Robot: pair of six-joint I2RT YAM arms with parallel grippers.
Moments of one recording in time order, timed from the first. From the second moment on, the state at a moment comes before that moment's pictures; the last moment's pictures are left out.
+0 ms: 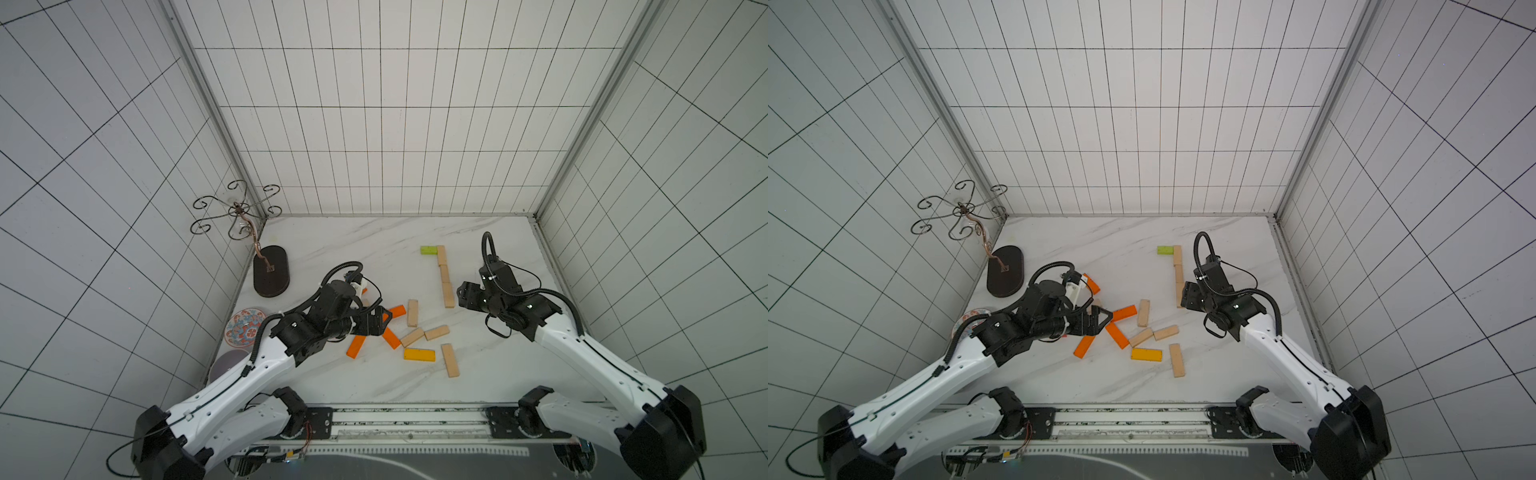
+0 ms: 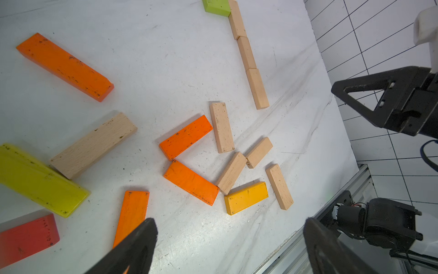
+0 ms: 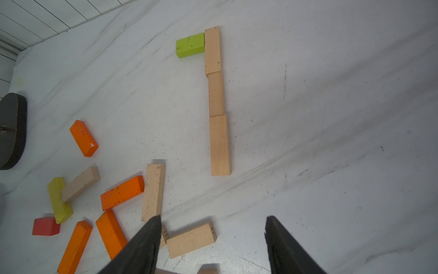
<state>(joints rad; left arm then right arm) -0.70 0.95 0.79 -0.55 0.15 -0.62 0.51 1.09 0.85 -0.57 0.14 0.61</state>
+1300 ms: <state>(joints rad) -1.03 0.93 0.67 -0.55 -0.07 -0.90 0.94 1.21 0.67 -0.76 0.05 0.84</state>
